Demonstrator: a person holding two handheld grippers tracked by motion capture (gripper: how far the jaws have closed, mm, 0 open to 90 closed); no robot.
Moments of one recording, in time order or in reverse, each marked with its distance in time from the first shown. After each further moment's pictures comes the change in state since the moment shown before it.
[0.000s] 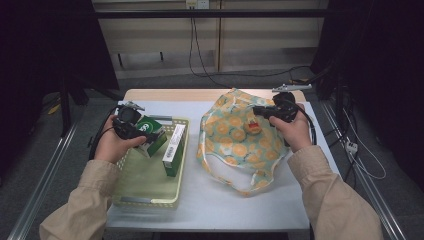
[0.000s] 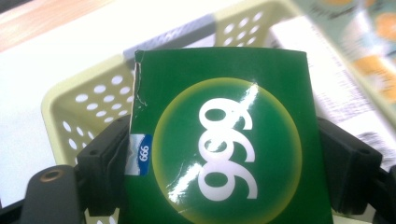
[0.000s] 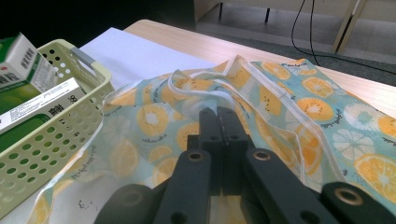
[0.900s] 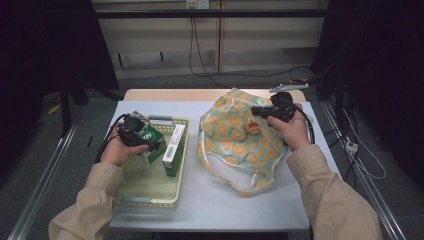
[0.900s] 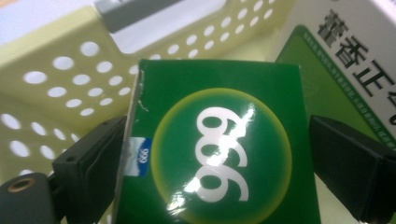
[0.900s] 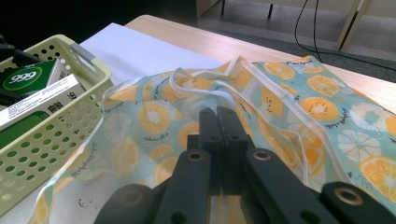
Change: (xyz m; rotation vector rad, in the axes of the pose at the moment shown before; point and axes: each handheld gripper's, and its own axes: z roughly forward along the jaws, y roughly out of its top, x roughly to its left) left arm 0.016 -0.032 0.056 0.048 -0.011 0.050; right arm 0.000 0.001 0.006 0.016 0.009 -0.004
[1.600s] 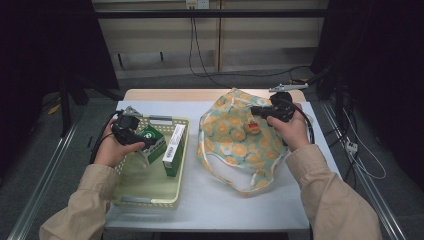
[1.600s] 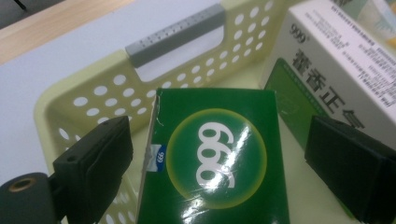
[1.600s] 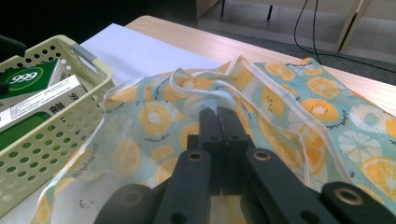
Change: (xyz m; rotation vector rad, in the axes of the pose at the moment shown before) left arm -0.001 0.003 -0.028 -0.094 0.012 0.011; right arm 0.003 0.001 0.000 -0.003 -0.003 -0.007
